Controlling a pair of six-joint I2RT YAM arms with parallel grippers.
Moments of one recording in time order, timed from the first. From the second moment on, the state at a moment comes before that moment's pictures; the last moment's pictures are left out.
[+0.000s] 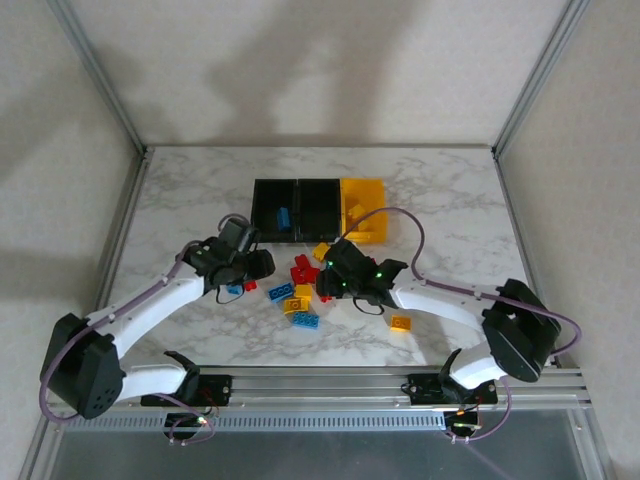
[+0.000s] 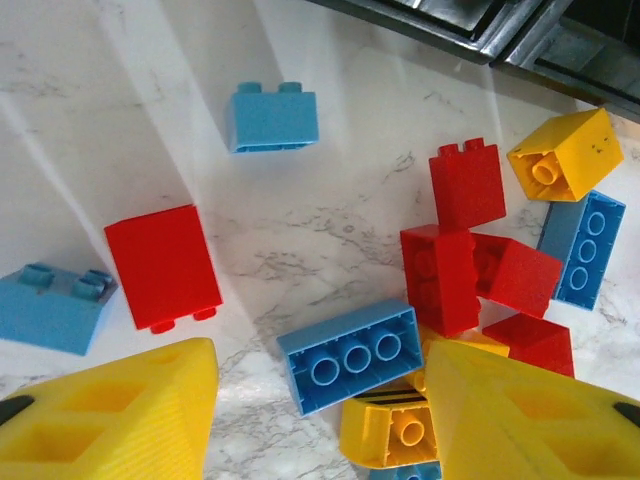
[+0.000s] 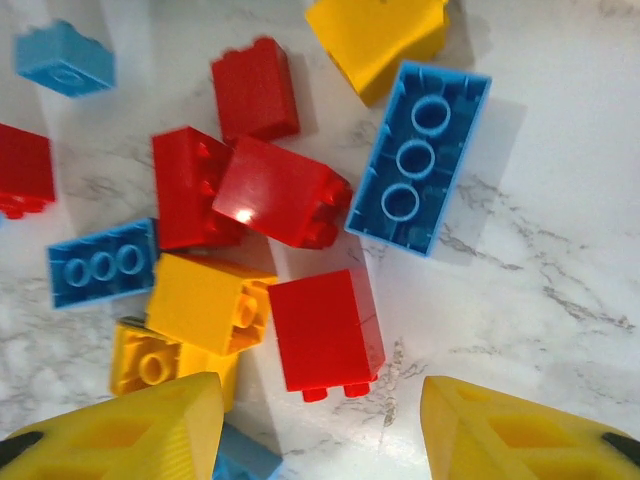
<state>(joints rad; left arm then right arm) -0.50 1.22 0.82 -0.62 -0.03 -0.81 0.95 1.48 0.88 -0.37 0.09 0.72</state>
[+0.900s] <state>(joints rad) -0.50 1.16 0.74 -0.56 0.00 -0.84 0.97 1.71 0.97 -0.37 0.14 0.70</state>
